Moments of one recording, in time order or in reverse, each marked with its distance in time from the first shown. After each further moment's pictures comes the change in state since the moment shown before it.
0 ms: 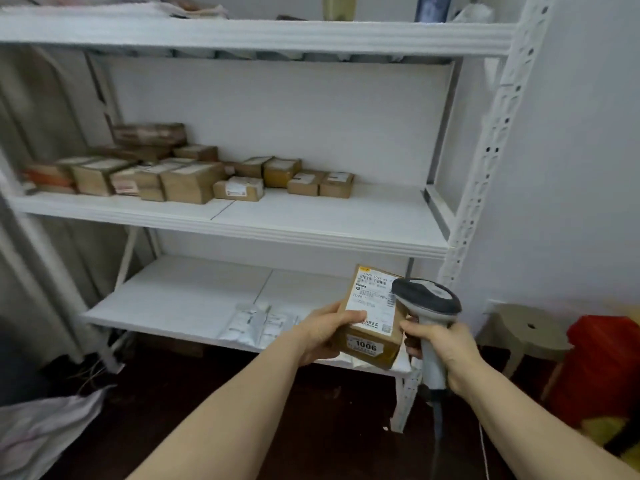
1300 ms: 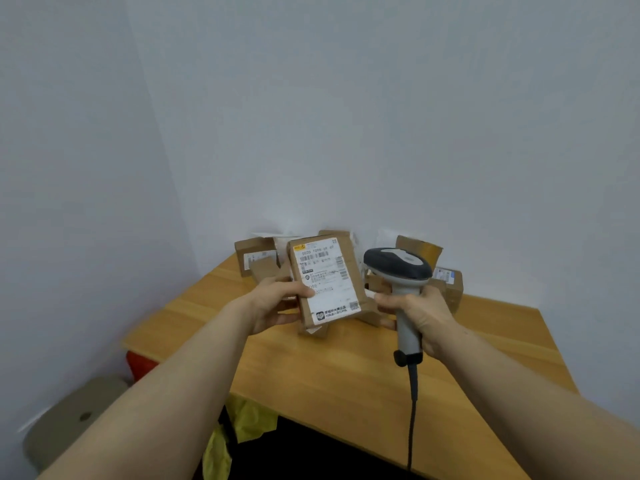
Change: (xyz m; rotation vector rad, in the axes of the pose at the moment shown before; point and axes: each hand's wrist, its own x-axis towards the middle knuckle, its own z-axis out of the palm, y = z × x) left_hand 0.202 0.131 0.896 0.378 -1.197 0.043; right_hand -0.078 -0.103 -0.770 0.210 1.188 -0.190
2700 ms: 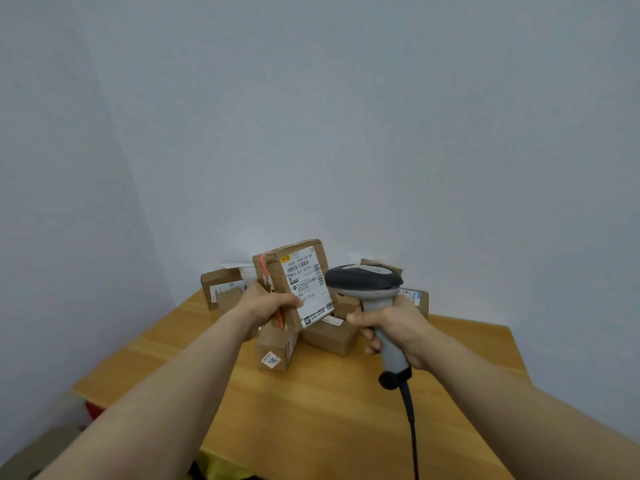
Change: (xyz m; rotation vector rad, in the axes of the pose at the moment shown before) left_hand 0.051 0.038 0.109 0.215 0.306 0.179; right_hand 0.019 -0.036 -0.093 -0.099 -0.349 -0.037
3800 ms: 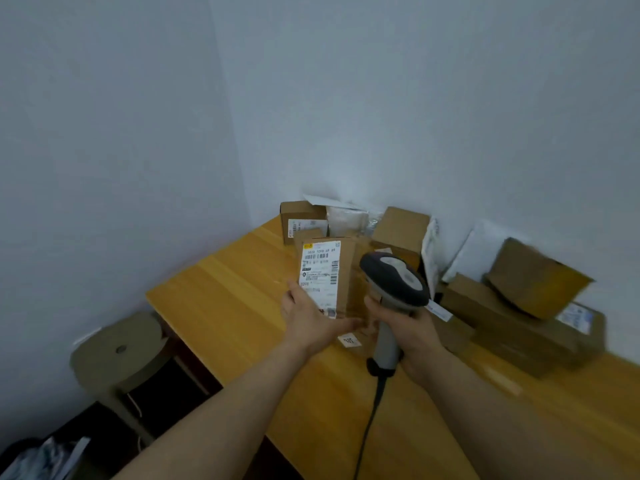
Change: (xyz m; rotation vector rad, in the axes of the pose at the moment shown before) left_hand 0.105 -0.157 -0.054 0.268 0.338 -0.218; right_hand 0.226 0.123 0.128 0.137 0.107 0.268
